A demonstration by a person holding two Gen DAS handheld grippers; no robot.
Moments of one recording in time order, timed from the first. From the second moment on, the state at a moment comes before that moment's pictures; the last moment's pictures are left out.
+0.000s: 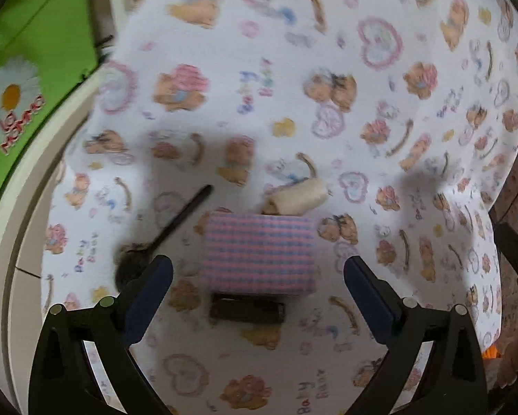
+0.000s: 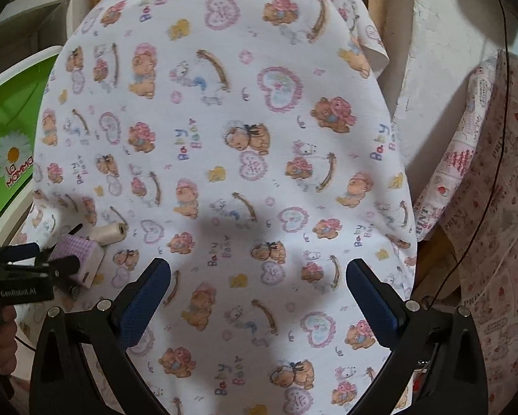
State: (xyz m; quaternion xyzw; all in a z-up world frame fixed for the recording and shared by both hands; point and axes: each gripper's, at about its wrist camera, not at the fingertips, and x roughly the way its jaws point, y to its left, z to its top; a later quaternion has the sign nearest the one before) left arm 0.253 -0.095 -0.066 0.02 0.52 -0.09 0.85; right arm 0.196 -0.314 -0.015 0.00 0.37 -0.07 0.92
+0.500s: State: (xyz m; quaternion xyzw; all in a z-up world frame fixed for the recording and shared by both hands) left arm 0.267 -0.093 -0.064 0.02 0.53 -0.08 0.84; right arm 0.196 -0.311 -0.015 0.00 0.37 -0.07 0.93
